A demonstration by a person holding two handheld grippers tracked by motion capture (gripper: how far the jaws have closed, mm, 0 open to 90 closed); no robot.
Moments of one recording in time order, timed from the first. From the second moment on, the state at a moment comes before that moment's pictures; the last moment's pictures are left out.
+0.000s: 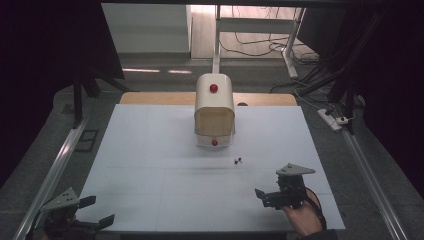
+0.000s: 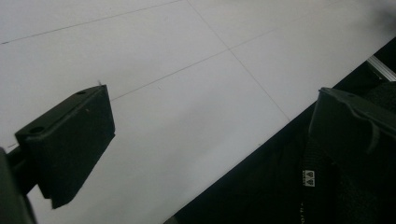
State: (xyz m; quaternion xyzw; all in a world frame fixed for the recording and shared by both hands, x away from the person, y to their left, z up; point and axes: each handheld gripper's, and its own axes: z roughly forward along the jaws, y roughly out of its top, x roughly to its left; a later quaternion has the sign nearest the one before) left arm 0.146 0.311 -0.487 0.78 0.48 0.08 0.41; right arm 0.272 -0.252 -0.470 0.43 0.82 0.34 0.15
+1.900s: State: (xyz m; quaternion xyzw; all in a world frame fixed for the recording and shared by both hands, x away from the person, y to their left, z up) left arm 0.147 0.312 -0.487 0.78 0.48 0.07 0.41; right arm 0.376 -0.205 -0.499 0.45 0.83 0.28 0.17
